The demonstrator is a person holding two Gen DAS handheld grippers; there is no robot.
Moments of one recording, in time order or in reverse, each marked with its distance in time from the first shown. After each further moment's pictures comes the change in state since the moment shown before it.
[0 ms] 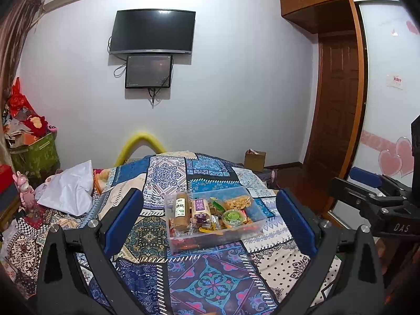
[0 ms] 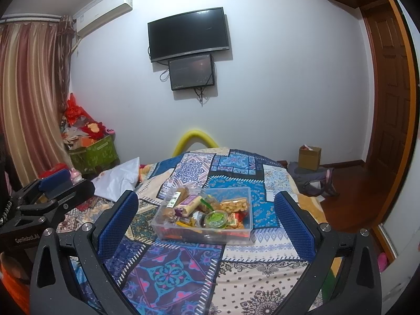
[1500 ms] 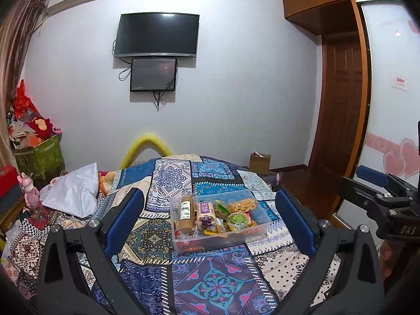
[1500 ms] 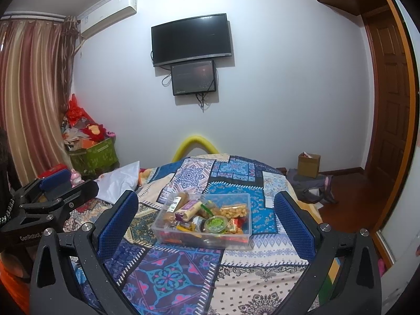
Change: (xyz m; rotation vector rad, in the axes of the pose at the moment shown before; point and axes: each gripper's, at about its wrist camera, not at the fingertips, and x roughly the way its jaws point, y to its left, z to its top) left arm -0.005 0.003 0.002 -0.001 -0.019 0.025; right arm -0.006 0.004 0.001 -0.021 -0.037 -0.003
